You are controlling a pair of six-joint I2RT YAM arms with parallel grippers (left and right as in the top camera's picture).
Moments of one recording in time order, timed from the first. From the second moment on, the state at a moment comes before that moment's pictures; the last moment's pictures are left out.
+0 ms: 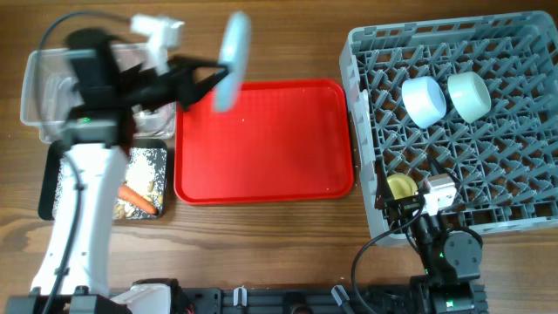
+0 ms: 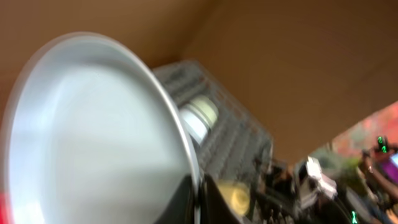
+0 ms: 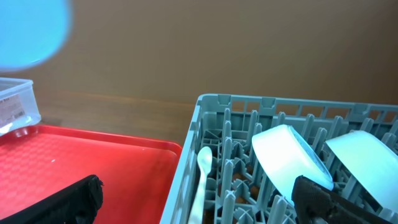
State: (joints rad) left arm -0.01 1.41 1.22 -0.20 1.12 -0.29; right arm 0.10 0.02 0.01 0.01 -0.12 -0.02
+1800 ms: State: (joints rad) left arm -0.57 1.82 1.22 0.18 0.33 -0.96; right arm 0.10 0.02 0.01 0.01 -0.12 -0.02
